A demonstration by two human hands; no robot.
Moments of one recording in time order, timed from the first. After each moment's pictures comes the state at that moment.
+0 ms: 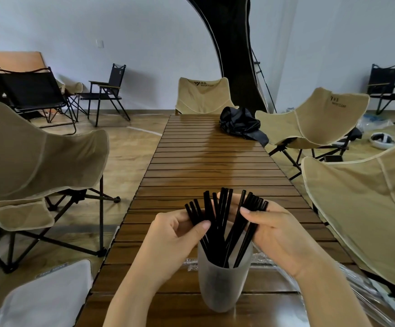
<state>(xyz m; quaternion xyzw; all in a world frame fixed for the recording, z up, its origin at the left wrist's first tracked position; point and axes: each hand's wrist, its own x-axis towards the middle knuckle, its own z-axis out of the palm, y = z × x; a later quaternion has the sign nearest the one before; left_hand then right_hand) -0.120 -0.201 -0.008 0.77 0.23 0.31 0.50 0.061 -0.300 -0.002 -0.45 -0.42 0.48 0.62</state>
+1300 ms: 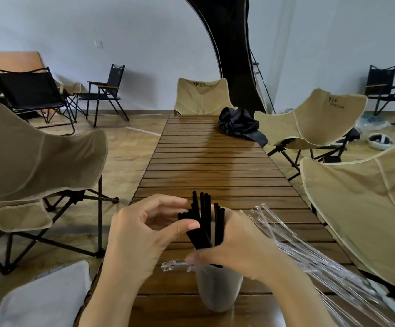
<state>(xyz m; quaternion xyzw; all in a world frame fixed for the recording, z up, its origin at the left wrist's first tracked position) -0.146 -0.197 0.014 0.77 0.26 0.43 0.39 0.006 -0.283 0.018 -0.72 -0.57 0.23 0.31</state>
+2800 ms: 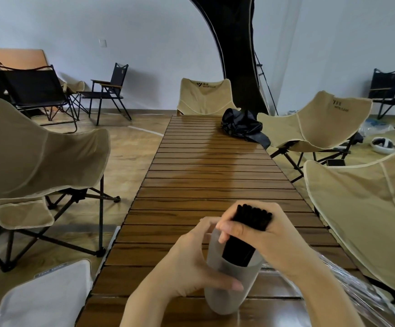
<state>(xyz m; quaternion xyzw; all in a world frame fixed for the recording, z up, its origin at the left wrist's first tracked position) -0.107 -0.199 -0.028 0.84 0.19 0.15 0.49 0.037 -0.300 0.021 -0.55 -0.62 0.25 0.50</state>
